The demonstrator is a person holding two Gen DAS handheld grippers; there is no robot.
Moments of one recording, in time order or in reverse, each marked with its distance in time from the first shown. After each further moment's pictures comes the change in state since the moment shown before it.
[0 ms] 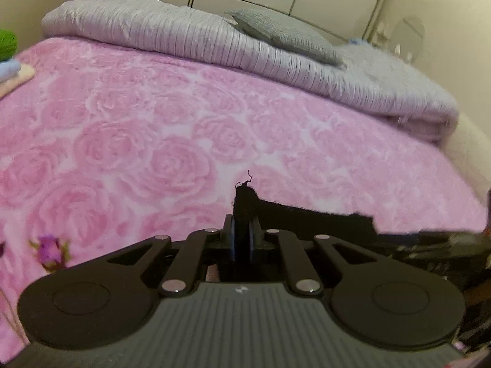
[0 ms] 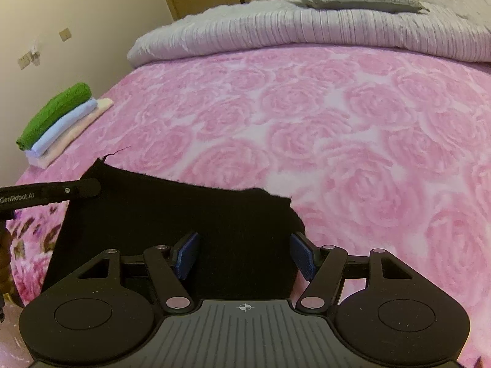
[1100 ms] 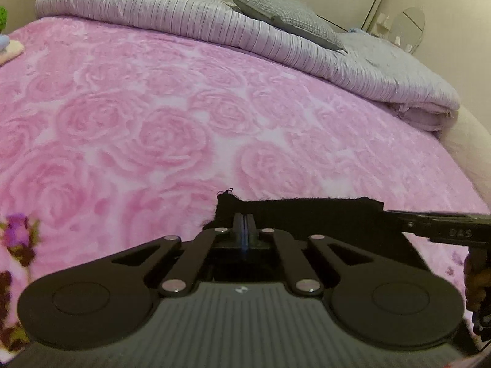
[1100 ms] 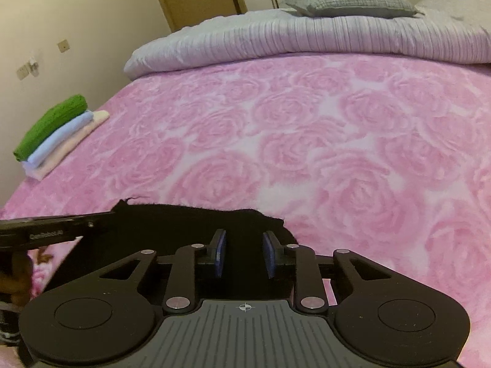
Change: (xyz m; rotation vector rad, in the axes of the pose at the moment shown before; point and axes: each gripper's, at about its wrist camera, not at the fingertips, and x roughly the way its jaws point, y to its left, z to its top) left arm 0.019 0.004 -0.010 -0.023 0.029 -0.042; right arm 0.001 -0.019 0.000 0.043 -0.038 0.028
